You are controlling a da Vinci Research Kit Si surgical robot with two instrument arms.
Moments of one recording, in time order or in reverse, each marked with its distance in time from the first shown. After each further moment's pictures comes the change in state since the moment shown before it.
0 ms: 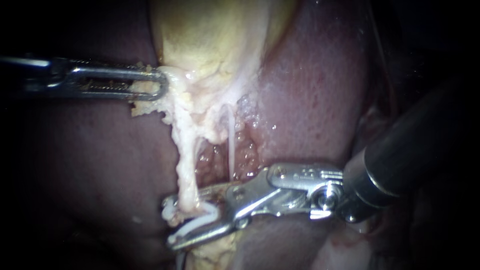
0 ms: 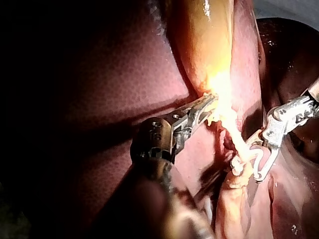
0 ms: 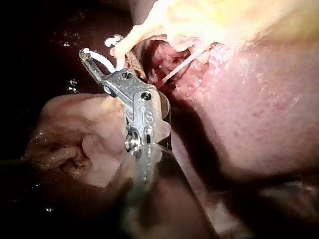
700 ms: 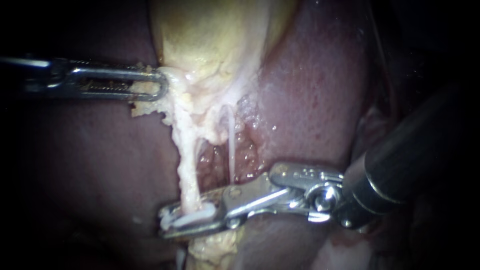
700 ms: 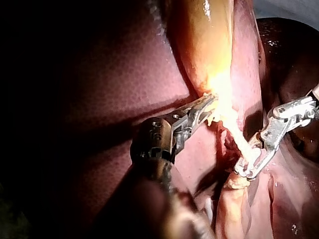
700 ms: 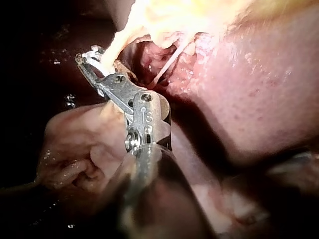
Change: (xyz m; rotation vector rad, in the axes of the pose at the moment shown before) right arm 0.000 0.000 0.000 0.007 0.007 0.136; left arm 0.000 0.000 0.000 0.000 0.000 0.000
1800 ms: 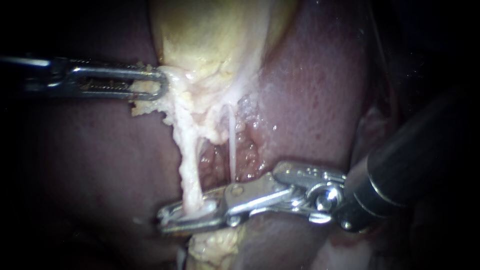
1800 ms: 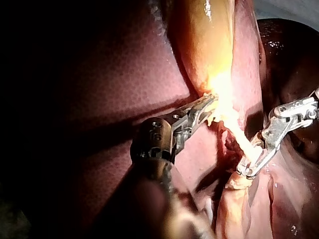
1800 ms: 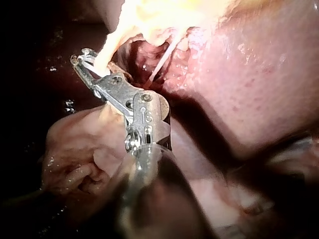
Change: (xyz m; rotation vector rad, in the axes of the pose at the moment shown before) right arm 0.000 0.000 -0.001 0.003 -0.011 0.079; left arm 0.000 0.000 0.000 0.004 -0.005 -0.011
